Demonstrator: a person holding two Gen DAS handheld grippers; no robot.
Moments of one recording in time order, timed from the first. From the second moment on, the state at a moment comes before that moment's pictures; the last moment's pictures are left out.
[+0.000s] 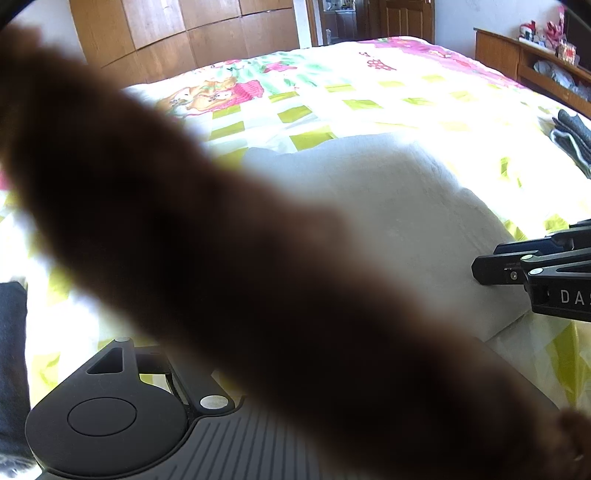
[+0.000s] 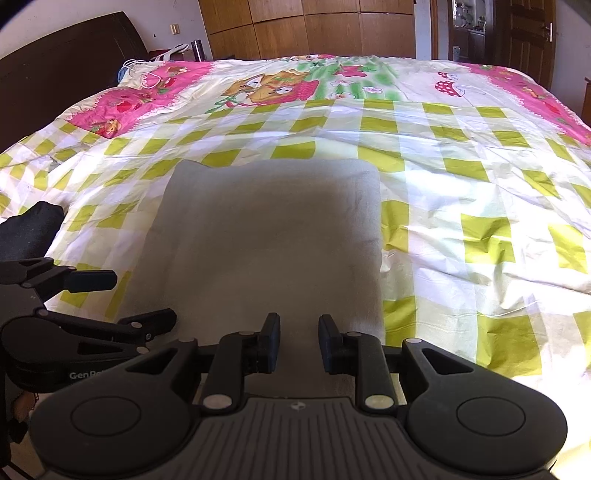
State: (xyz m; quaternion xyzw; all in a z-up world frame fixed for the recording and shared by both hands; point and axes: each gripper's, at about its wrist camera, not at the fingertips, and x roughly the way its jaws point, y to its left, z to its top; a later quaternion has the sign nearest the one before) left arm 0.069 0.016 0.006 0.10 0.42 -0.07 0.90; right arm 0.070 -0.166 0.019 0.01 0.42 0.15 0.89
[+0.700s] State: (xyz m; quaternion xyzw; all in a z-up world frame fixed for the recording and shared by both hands) left arm 0.035 0.043 -0.005 0.03 0.39 -0.06 0.92; right arm 0.038 -0.160 0.011 -0.02 0.41 0.12 0.91
